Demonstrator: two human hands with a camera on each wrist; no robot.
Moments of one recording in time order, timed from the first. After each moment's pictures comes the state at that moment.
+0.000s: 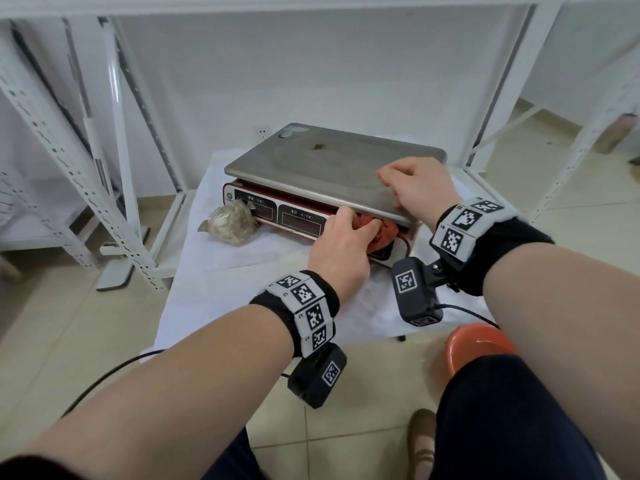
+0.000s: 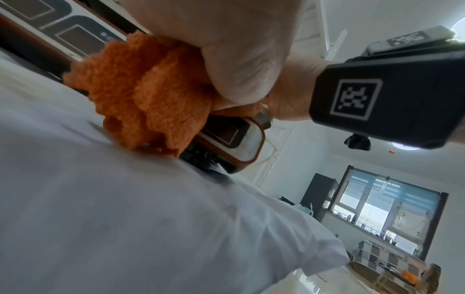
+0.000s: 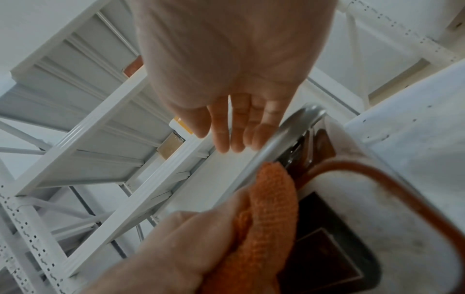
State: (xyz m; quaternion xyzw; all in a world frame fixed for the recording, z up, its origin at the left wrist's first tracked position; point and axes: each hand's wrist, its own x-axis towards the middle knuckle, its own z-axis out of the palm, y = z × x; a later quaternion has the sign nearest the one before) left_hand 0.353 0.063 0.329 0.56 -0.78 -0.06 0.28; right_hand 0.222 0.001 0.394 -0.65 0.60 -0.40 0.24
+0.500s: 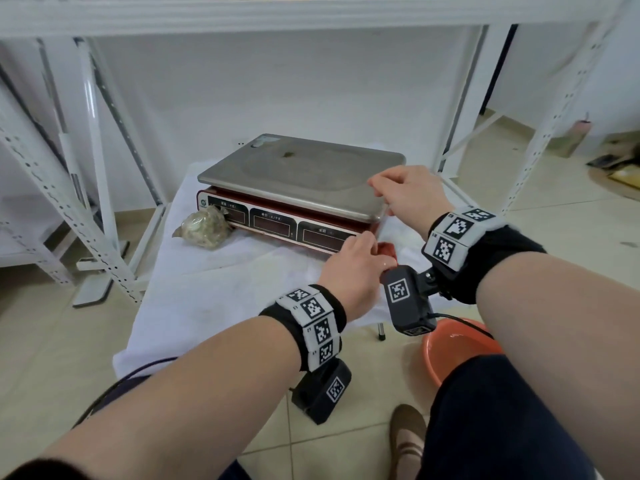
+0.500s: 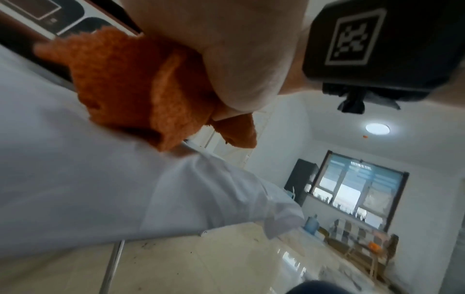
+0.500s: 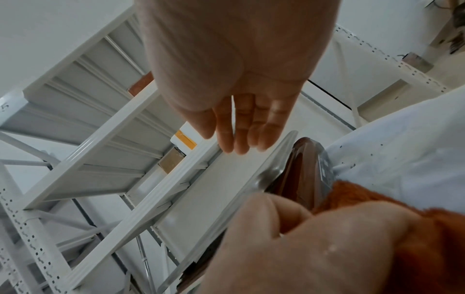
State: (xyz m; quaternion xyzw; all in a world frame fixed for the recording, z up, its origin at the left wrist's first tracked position) left_hand 0.300 0.100 0.334 0.50 -0.84 -0.10 0.17; right_hand 0.184 0.040 0.403 -0.63 0.63 -0.39 0.22
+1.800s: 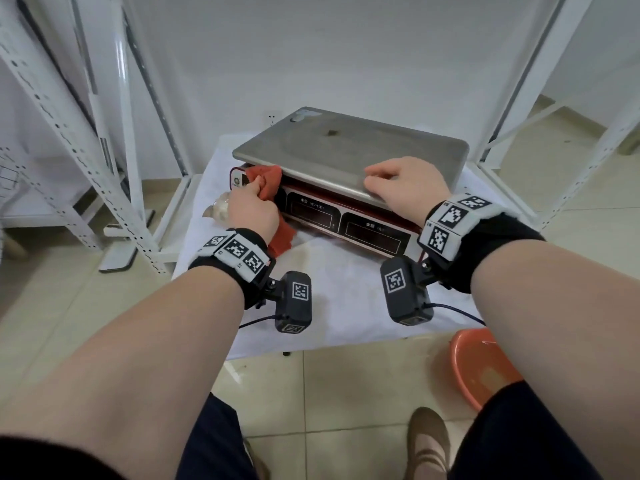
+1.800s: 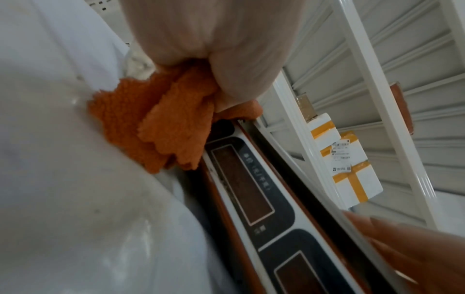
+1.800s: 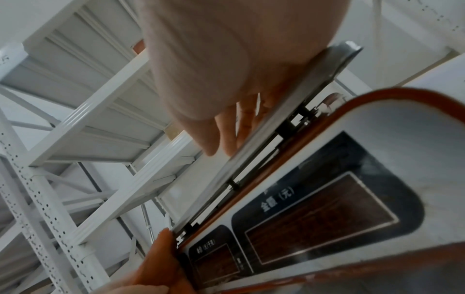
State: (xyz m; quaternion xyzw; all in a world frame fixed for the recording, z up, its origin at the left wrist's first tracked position) left_hand 0.458 0.010 0.332 0.75 -0.46 -0.19 0.43; right_hand 0.247 0.001 0.393 -0.74 0.61 -0.23 0.15
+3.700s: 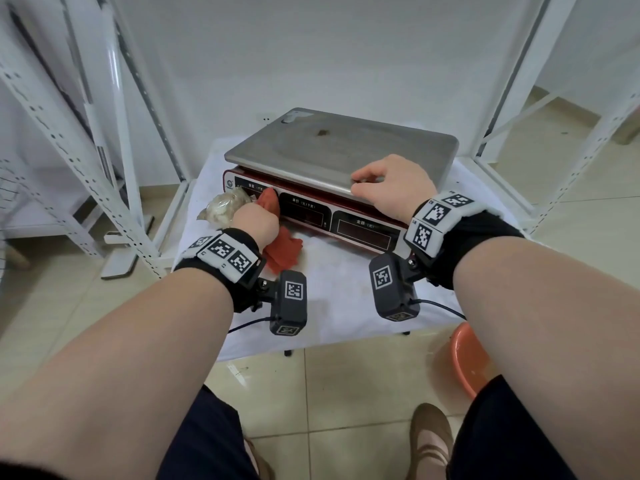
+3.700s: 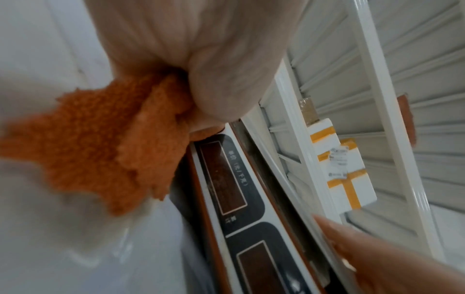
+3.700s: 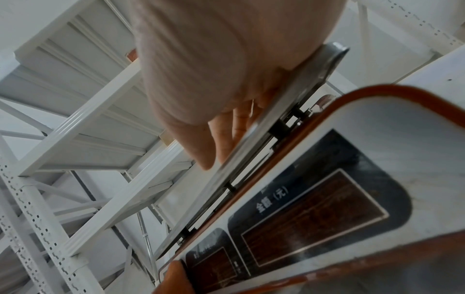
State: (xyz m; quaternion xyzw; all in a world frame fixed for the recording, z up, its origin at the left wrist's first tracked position) left_hand 0.451 0.011 0.335 0.79 -0.50 -0.27 0.25; right_hand 0.245 -0.002 0.385 -0.75 0.60 -0.24 0.17
